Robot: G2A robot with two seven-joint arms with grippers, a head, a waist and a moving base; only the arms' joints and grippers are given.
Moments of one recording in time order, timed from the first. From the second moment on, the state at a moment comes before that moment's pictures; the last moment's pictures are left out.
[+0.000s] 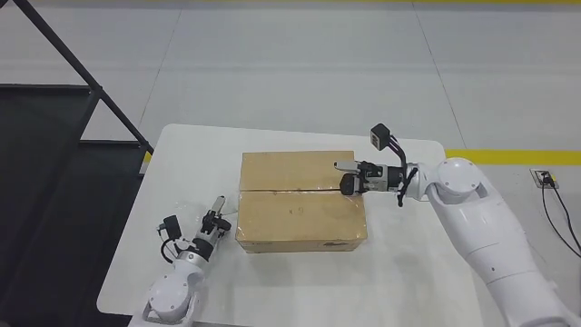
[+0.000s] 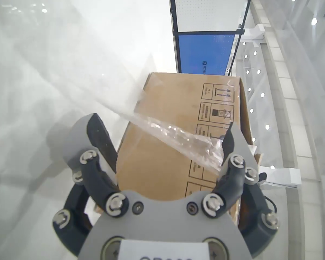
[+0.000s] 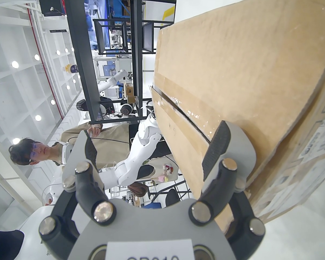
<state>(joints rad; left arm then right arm) 1.22 -1.32 -1.41 -1.30 -0.10 -0.16 -0.17 -0.49 -1.18 1.05 -0.92 0.35 -0.17 1.19</state>
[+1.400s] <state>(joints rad) 1.44 -1.31 -1.57 -1.57 -0.10 -0.22 -0.03 -0.47 -1.19 1.03 -0.90 0.36 -0.17 1.21</state>
